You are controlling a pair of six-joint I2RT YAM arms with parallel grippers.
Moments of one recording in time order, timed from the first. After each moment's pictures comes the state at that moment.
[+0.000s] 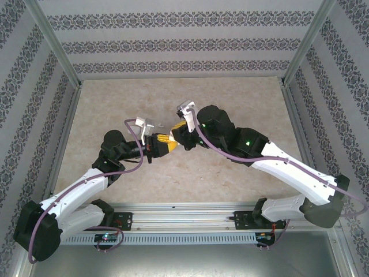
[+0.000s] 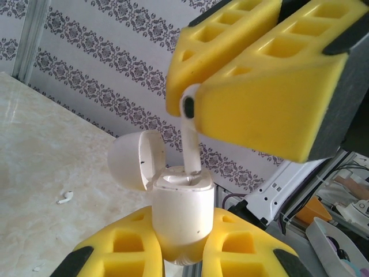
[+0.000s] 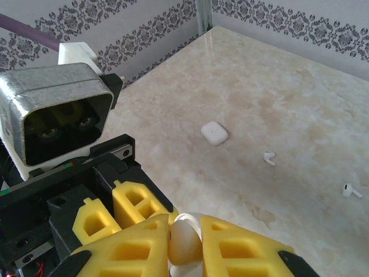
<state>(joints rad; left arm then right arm) -0.50 1.00 0.56 0.53 0.82 -0.54 0.99 1.27 1.41 -0.61 0.04 0.24</state>
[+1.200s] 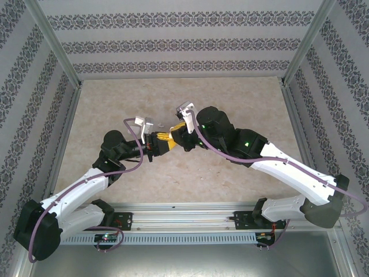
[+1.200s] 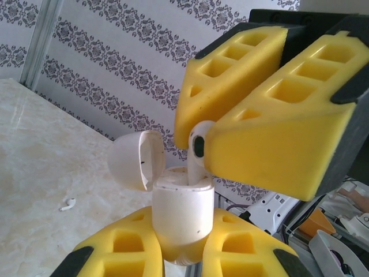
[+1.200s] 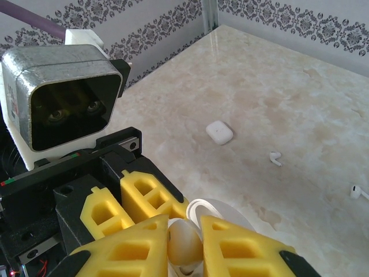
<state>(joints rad) -0.50 1.01 0.56 0.57 0.78 -0.58 0.99 1.26 1.38 -0.59 0.02 0.24</state>
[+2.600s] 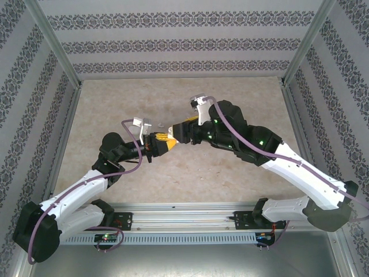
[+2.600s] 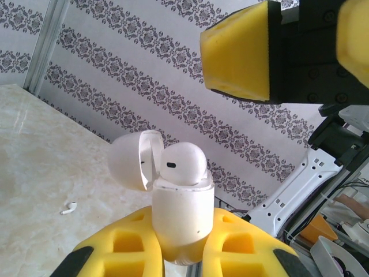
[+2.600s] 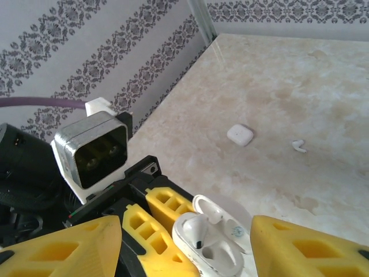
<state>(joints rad) -0.50 0.99 0.53 0.60 0.76 -0.59 0.95 1.22 1.47 -0.67 -0.01 0.52</state>
